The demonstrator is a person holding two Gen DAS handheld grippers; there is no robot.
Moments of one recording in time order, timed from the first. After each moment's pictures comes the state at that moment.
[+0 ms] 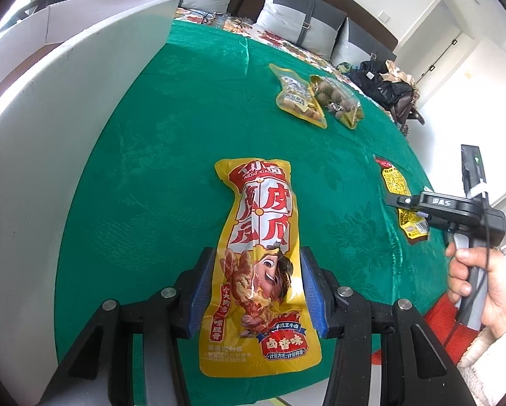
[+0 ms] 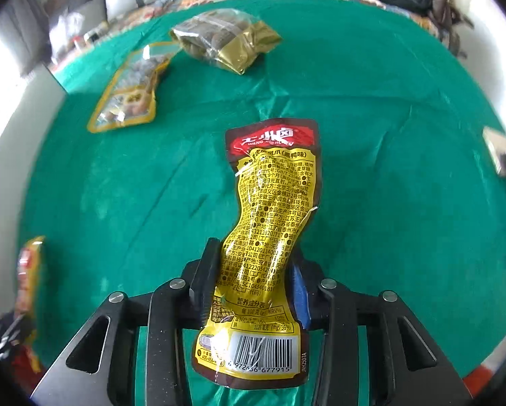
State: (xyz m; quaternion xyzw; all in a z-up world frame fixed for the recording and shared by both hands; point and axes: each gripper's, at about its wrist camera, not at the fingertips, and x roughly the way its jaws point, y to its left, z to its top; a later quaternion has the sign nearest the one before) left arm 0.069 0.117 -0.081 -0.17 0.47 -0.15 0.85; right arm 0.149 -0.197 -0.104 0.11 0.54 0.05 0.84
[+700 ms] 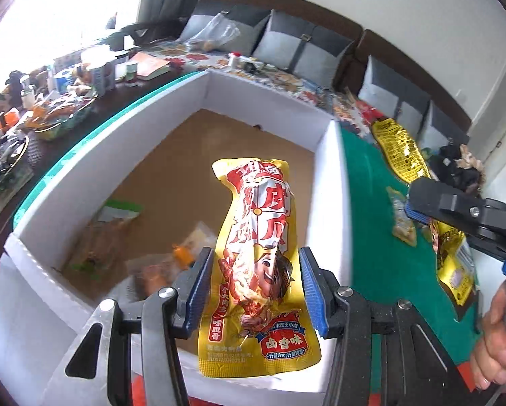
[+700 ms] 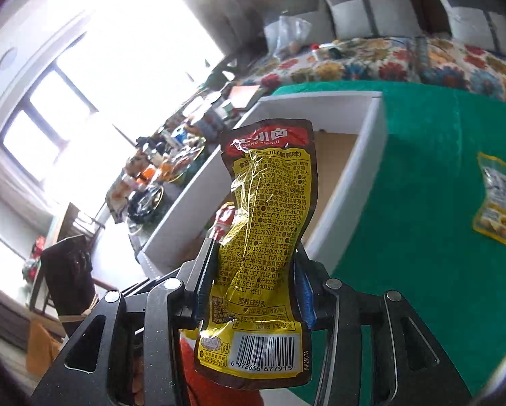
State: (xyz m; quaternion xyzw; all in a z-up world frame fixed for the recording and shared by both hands) left arm 0.026 0.325 0.010 -0.19 0.41 0.08 0.89; right arm 0.122 0.157 0.032 0.05 0.44 0.42 0.79
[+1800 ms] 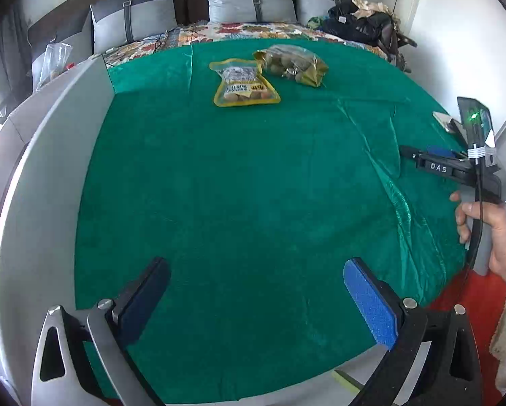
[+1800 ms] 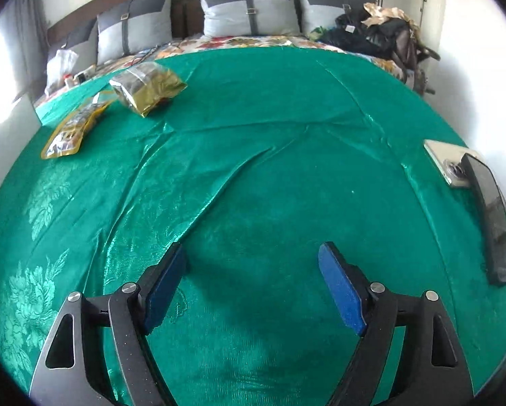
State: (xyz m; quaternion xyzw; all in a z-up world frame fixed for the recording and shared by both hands) left arm 0.073 0.010 -0.060 0.05 0.49 -0.13 0.86; right arm 0.143 -0.278 -0.111 0.00 0.42 -0.03 0.91
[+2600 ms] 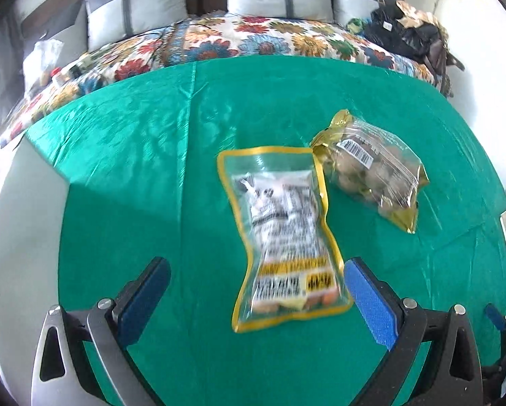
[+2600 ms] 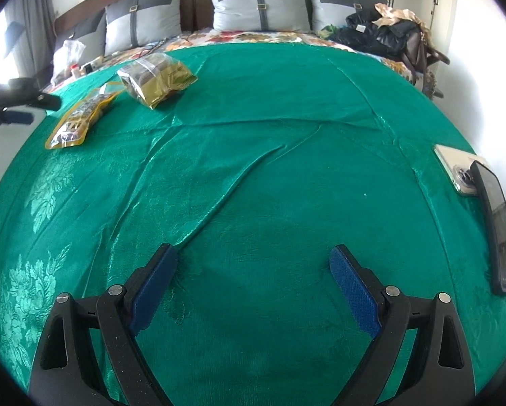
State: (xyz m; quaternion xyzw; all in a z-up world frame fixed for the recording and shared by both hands) left arm 0.342 -0.016 -0.054 0.03 0.52 -0.10 0.85; right arm 0.156 -0.274 -0.122 0.00 0.43 -0.01 0.90
